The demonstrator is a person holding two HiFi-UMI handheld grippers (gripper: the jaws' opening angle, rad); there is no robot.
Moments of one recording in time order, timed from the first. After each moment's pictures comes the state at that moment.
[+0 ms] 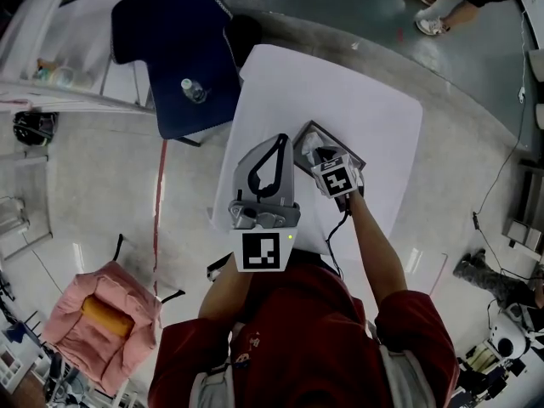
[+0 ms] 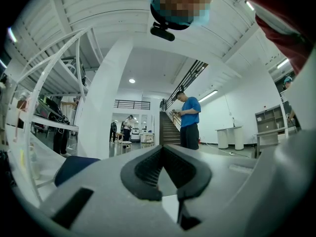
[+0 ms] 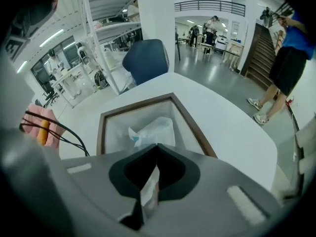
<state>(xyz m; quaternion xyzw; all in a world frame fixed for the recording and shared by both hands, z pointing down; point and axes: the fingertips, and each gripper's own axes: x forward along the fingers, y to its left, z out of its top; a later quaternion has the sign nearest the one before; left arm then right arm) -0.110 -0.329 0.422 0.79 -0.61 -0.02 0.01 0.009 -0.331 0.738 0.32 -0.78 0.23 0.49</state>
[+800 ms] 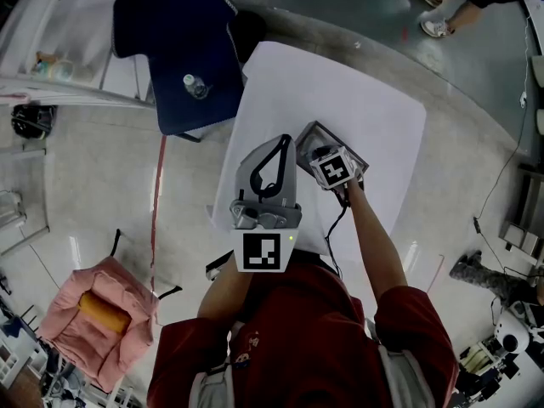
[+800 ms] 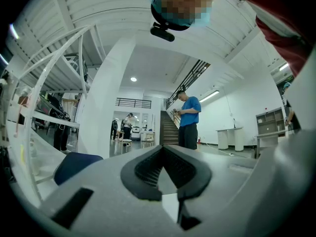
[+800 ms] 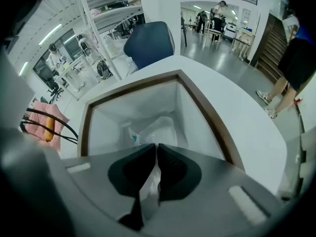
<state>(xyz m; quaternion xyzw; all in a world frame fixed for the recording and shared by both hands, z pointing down) -0.120 -0.332 0.432 0.79 -0.61 -0.02 0.03 -0.001 -0.314 0.774 0.26 -0.75 0.29 0.54</state>
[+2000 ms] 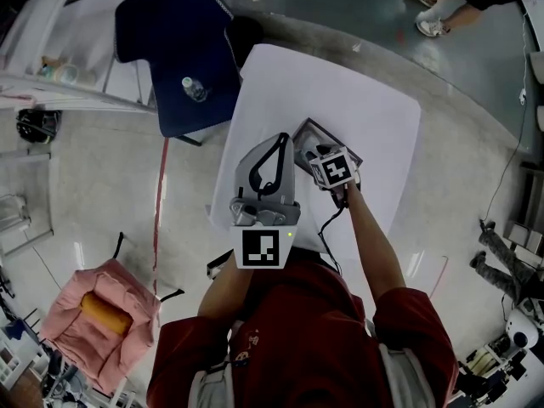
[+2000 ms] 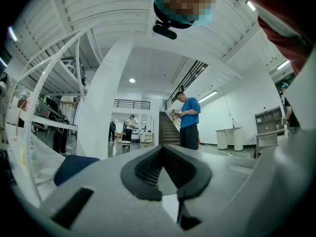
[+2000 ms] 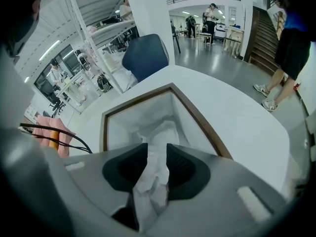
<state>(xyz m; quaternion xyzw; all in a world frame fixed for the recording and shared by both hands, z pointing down) -0.098 -0.319 0.415 0.79 -0.61 -0.02 0.01 0.009 -0.320 0.747 0.30 -0.77 0.29 0.48</state>
